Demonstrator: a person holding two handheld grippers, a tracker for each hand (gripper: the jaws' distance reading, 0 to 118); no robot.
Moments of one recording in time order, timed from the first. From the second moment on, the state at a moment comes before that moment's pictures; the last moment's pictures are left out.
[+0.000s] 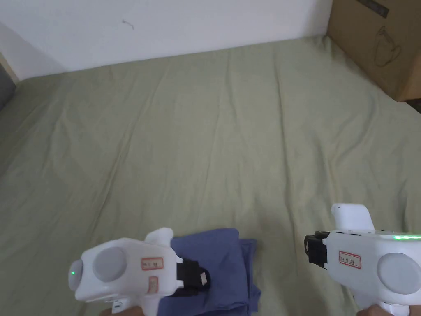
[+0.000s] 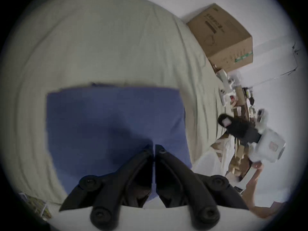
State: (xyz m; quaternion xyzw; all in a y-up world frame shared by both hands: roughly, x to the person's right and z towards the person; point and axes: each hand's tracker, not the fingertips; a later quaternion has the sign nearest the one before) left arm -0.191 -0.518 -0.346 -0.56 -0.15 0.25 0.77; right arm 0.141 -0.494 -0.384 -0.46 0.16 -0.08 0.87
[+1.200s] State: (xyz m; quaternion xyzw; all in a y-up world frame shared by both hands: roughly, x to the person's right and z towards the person) left arm -0.335 -0.510 -0.252 -0.45 -0.13 0.37 0.81; right arm -0.016 -0.496 -0.378 -0.51 0.33 0.01 0.80
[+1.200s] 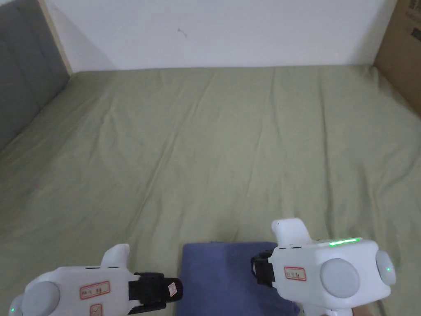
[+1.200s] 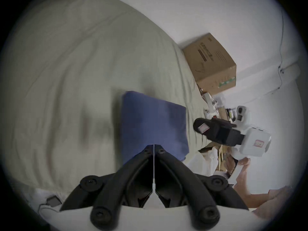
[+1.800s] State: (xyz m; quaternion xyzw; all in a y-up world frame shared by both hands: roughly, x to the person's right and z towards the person) left arm -0.329 -0.595 -0.319 -0.42 -0.24 0.51 0.71; right arm -0.014 -0.537 -0.395 -0.57 0.29 -0.04 0.77
